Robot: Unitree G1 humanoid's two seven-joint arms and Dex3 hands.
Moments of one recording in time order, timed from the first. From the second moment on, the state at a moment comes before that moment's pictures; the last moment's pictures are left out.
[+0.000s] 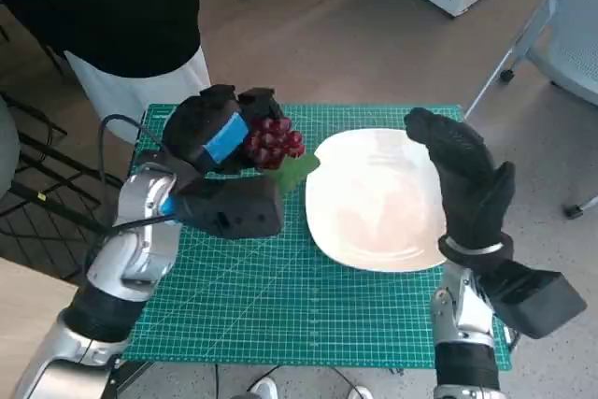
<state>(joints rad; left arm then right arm) -0.70 0.47 -0.31 0.10 0.70 0.23 -0.23 -0.55 -0.06 -0.18 0.56 0.36 -0.79 0.54</state>
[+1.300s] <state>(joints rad) -1.10 0.09 -0.51 0.73 0.70 0.08 -0.26 -0.52 -0.06 -0.19 0.51 0.39 -0.80 0.54</state>
